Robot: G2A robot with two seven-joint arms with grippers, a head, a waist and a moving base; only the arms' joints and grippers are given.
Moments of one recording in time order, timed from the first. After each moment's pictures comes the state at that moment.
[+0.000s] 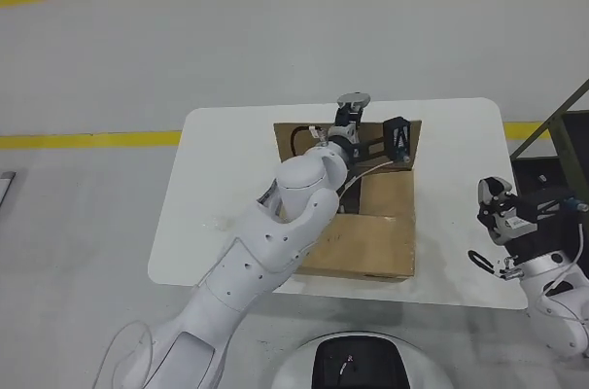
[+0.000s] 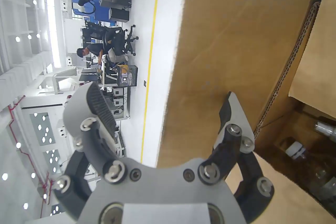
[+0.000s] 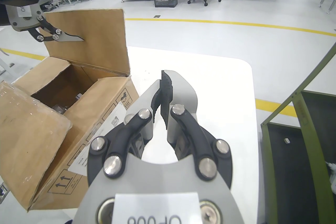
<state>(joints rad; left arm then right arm) 0.40 -1.51 -0.72 -1.26 2.12 -0.45 -0.41 -1.60 -1.22 1.69 -1.99 -1.09 -0.17 0.08</state>
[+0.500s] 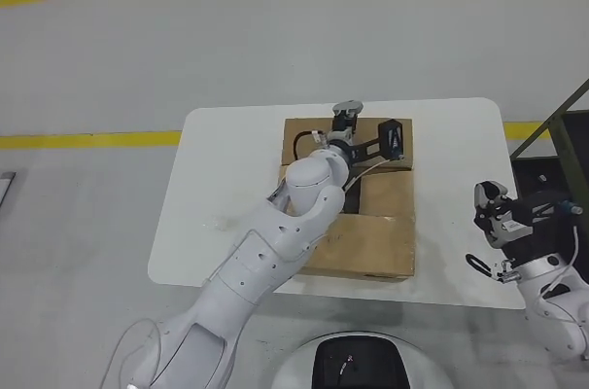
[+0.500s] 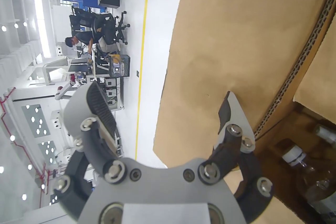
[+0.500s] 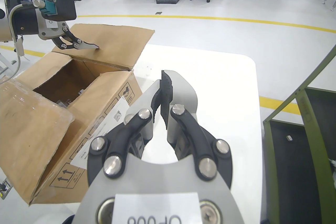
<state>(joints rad) 0.39 -1.55 -0.70 -1.11 2.12 -0.39 -0.43 -1.61 -1.22 1.68 -1.98 -1.09 -0.17 0.09</state>
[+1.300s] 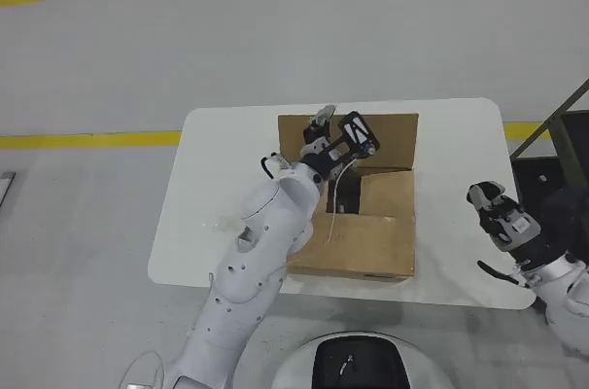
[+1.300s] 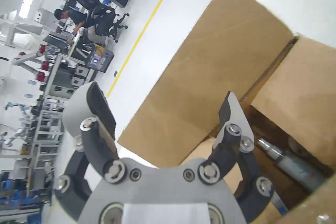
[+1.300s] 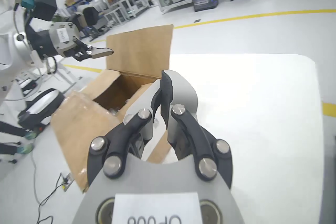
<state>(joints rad) 0.73 -1.50 -1.04 -1.60 1.84 -0.47 -0.49 -1.58 -1.20 1.75 -1.91 -0.71 -0.56 0.15</state>
